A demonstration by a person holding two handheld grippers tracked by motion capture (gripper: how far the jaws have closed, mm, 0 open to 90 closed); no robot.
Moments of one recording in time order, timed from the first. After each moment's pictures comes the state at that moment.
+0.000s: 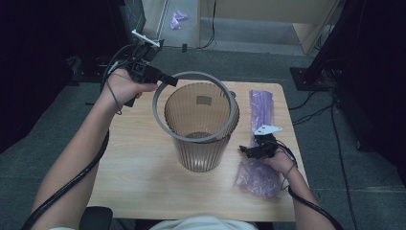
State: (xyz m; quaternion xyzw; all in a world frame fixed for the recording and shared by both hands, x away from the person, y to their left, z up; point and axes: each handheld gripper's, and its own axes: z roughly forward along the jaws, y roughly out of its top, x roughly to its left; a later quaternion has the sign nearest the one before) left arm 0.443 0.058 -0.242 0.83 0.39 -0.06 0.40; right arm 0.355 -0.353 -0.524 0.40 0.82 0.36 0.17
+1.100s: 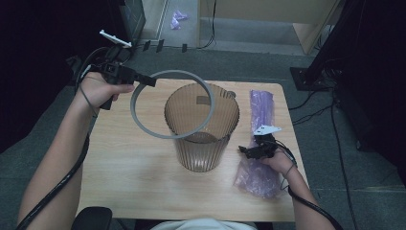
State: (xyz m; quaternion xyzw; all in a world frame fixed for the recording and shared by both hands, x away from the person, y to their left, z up) left arm 0.436 0.120 -0.242 0.80 0.43 -0.07 0.41; right arm 0.354 -0.350 -0.524 0.41 0.82 0.36 0.16
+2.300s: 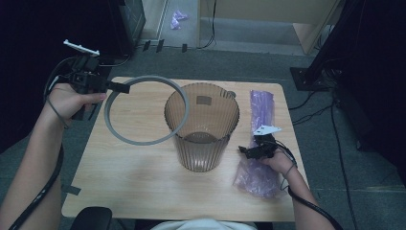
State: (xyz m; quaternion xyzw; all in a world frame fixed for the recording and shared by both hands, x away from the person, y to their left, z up) left arm 0.415 0.190 -0.254 0.78 0.47 -0.05 0.42; right arm 0.354 -0.349 -0.524 0.41 0.82 0.36 0.16
